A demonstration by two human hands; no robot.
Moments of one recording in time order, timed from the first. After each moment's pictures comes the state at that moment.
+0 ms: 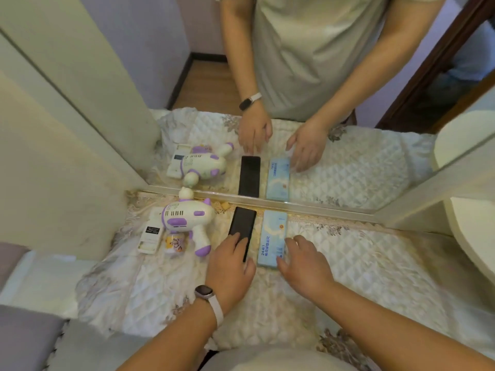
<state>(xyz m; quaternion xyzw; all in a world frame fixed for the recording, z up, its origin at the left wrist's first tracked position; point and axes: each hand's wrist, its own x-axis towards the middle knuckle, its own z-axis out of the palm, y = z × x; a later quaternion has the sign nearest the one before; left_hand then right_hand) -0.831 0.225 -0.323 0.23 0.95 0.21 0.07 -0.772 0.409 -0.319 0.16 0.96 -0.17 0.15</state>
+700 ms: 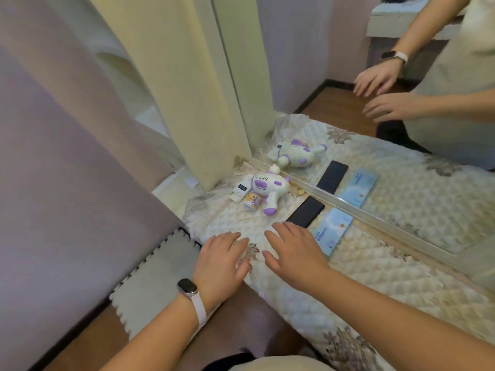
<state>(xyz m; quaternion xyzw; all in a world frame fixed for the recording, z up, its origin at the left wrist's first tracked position) -0.668 0.143 -0.224 0.09 0.99 0.07 -0.07 -0.725 0.341 -0.247 -0.30 0.94 -0.17 -0.05</state>
